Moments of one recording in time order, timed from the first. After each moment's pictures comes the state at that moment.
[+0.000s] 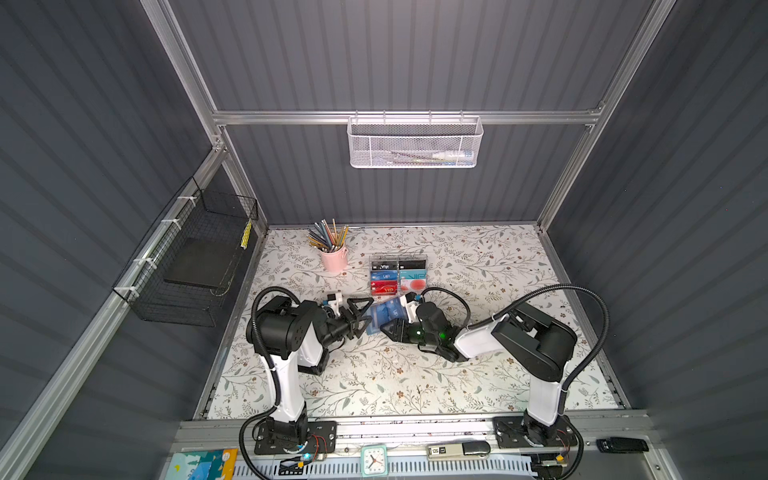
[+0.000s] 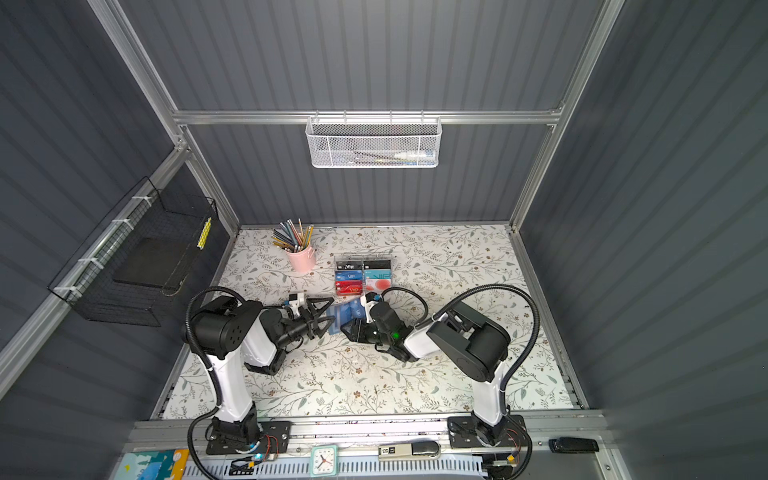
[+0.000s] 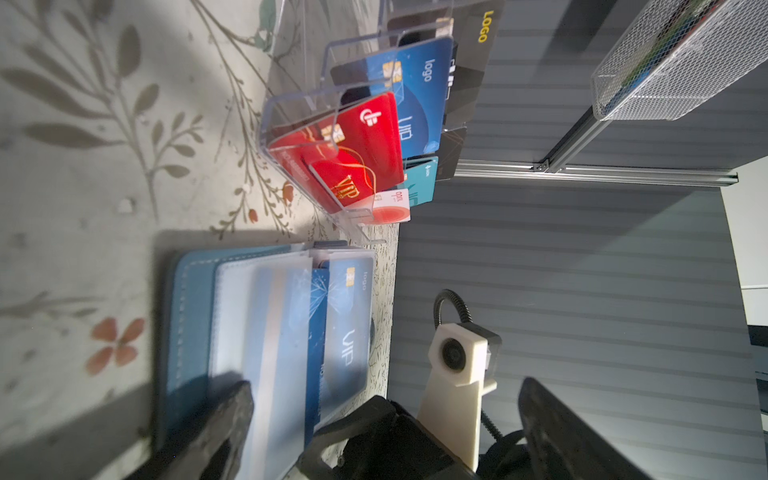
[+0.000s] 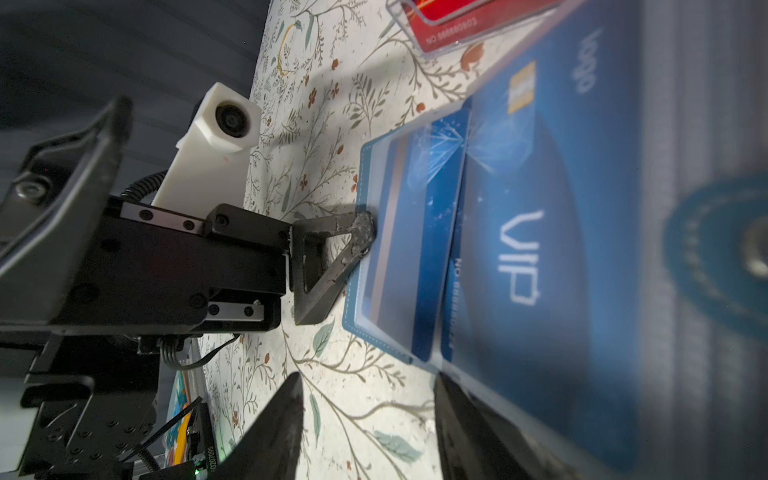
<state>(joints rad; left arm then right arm) -0.25 2.00 0.30 1.51 0.70 -1.45 0.85 1.91 0.73 0.67 -0.27 0.89</state>
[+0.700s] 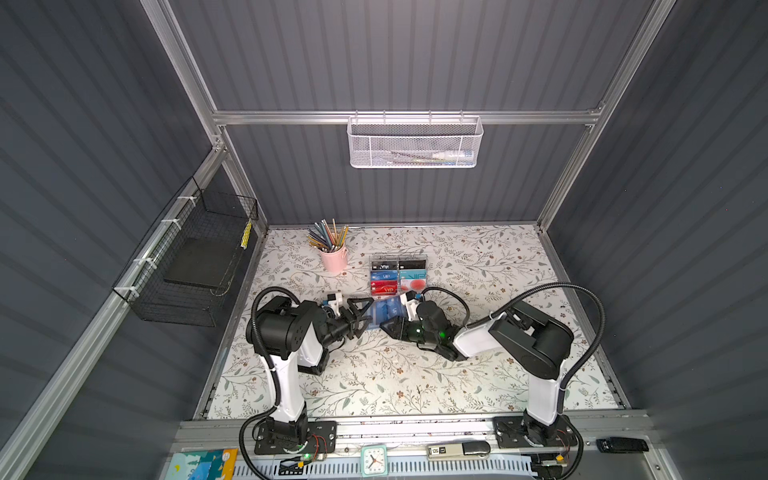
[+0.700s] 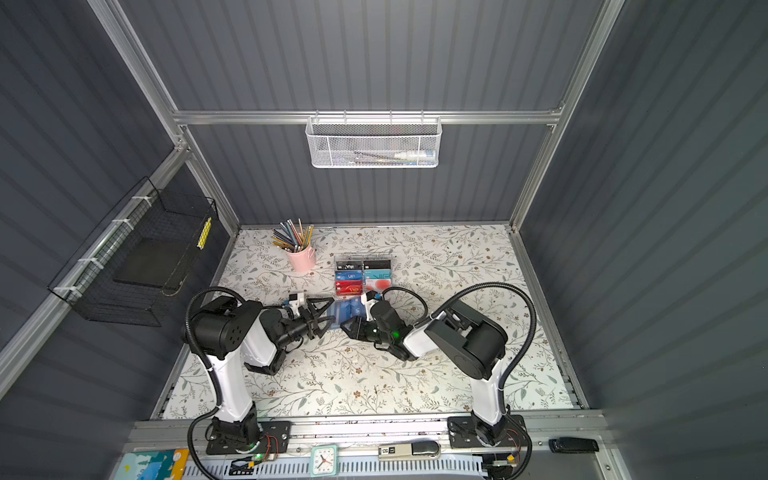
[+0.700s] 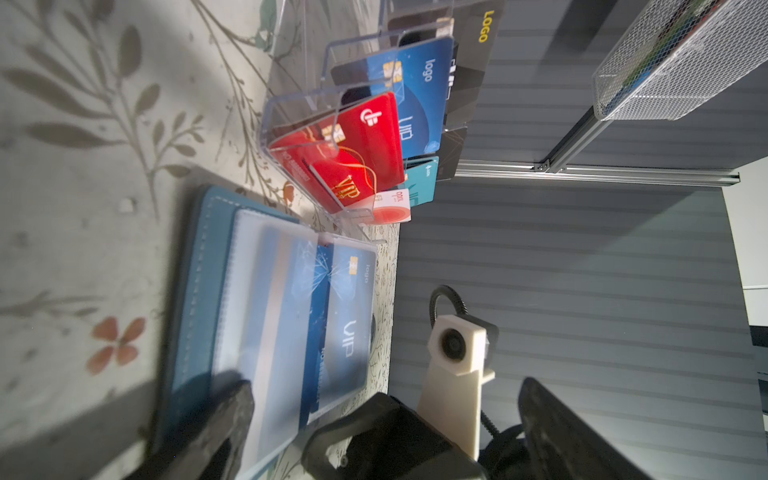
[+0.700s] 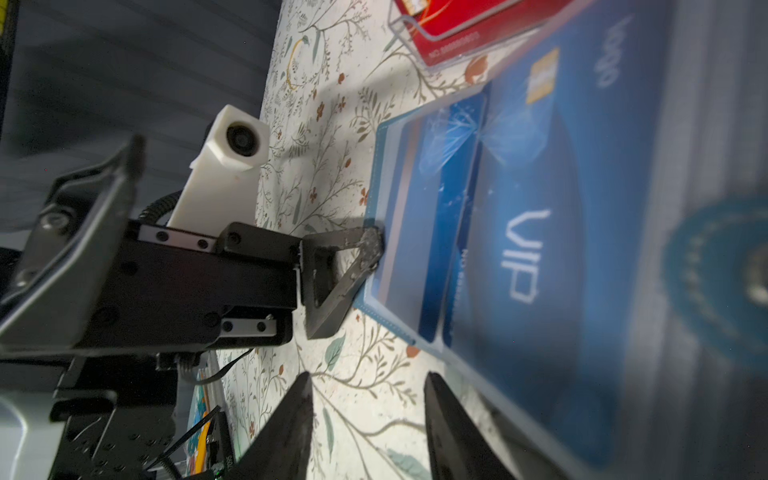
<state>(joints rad) -0.25 1.98 0.30 1.49 0.70 -1.44 0.85 1.91 0.73 0.72 -0.29 0.94</state>
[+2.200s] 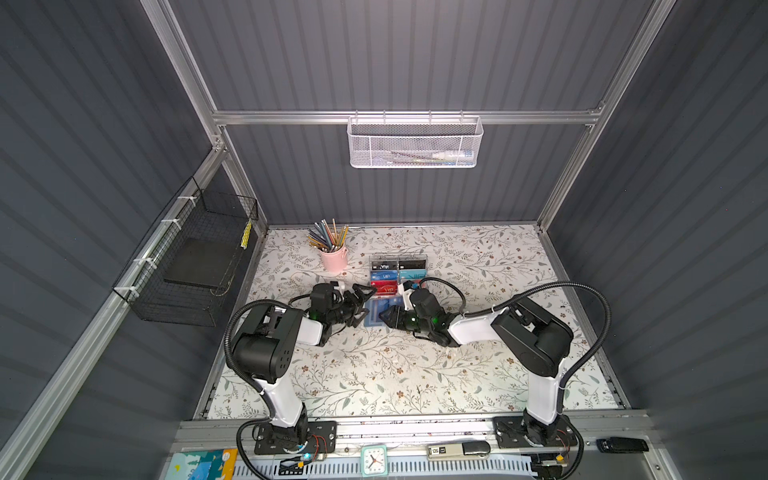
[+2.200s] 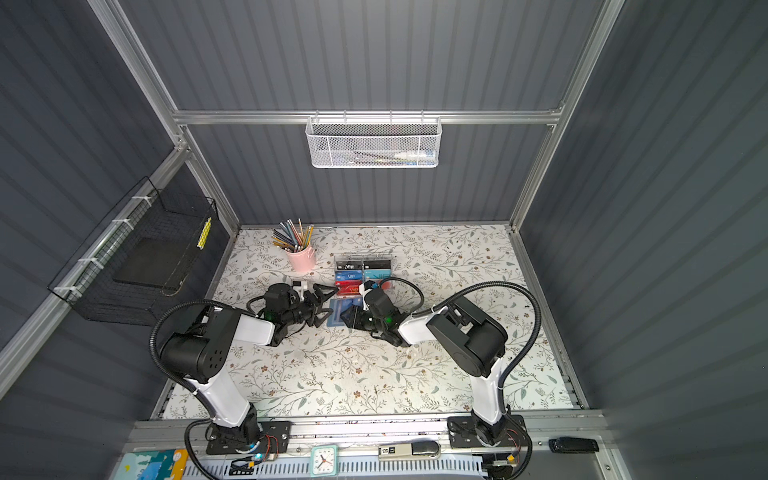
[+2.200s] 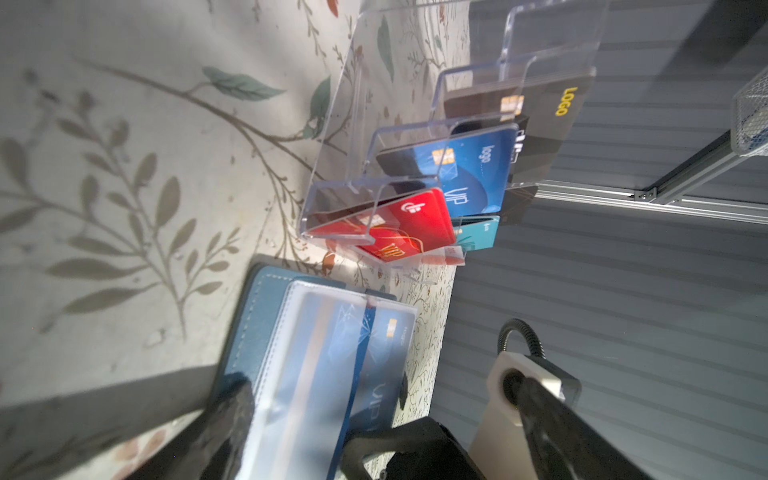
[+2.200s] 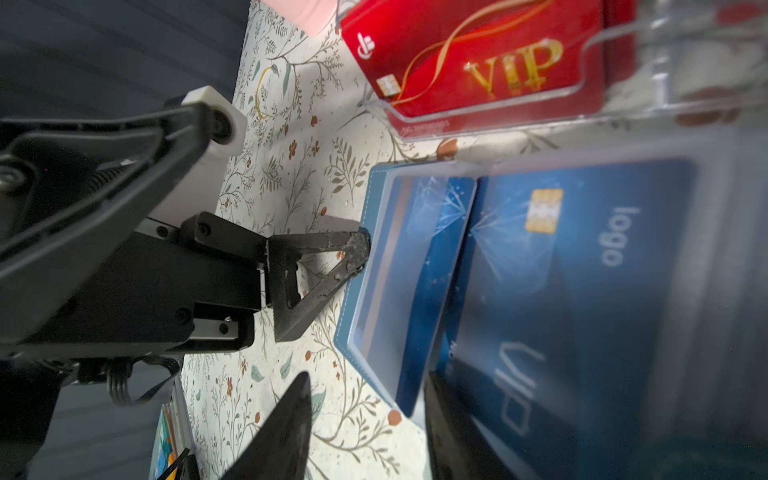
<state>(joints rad) -0.25 1.77 0.55 0.74 0.65 -1.24 0.81 1.94 0.89 0.50 -0.24 0.88</state>
